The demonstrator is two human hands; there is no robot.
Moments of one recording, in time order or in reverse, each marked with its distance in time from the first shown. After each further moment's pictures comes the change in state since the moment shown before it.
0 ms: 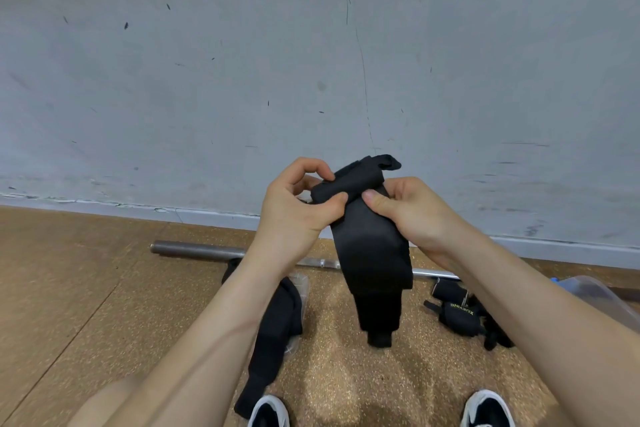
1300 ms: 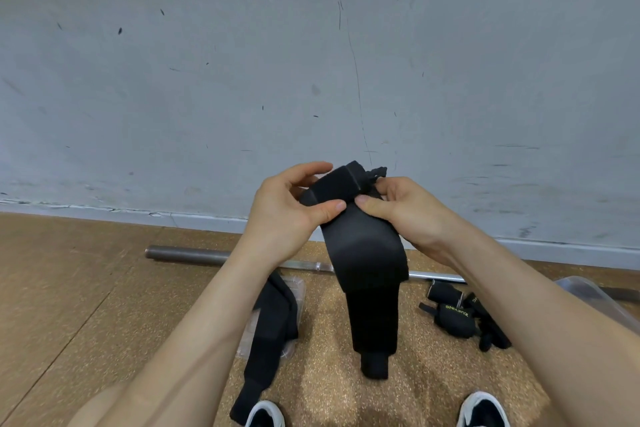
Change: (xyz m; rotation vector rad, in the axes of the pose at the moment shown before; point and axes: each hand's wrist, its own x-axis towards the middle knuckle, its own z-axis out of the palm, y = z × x) left_hand 0.007 0.006 -0.007 0.157 -0.065 -0.020; right_hand 0.008 0.004 -0.010 -0.002 -0.072 -0.021
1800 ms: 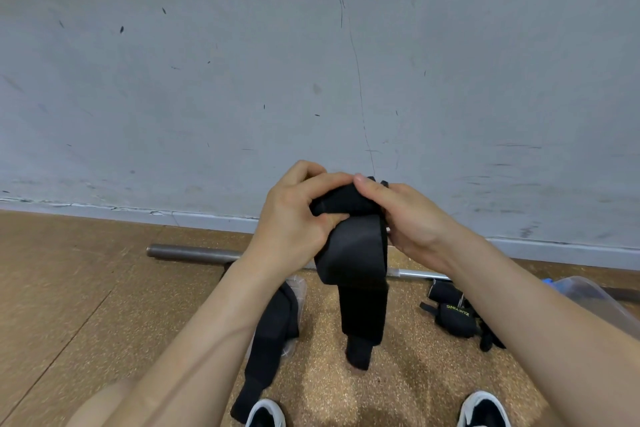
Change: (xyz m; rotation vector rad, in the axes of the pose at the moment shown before) left_hand -0.003 -0.011 0.008 0.307 0.034 0.372; right_hand -0.007 -0.002 0.007 0.243 -0.063 0.075
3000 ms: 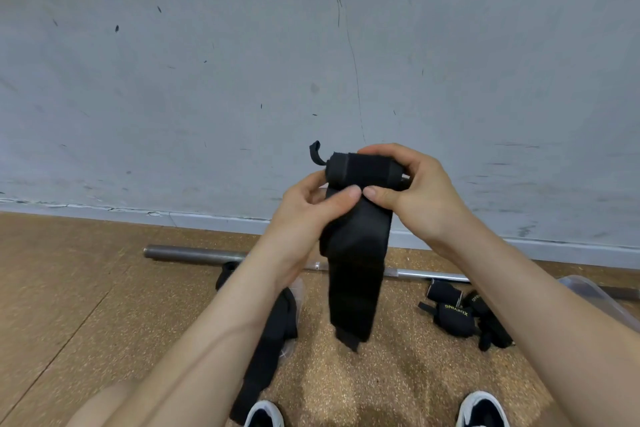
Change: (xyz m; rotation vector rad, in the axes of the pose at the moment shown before) left_hand 0.003 0.013 0.010 -0.729 -0.155 -0.553; right_hand -0.002 -0.013 -0.007 -0.268 0.275 -0.395
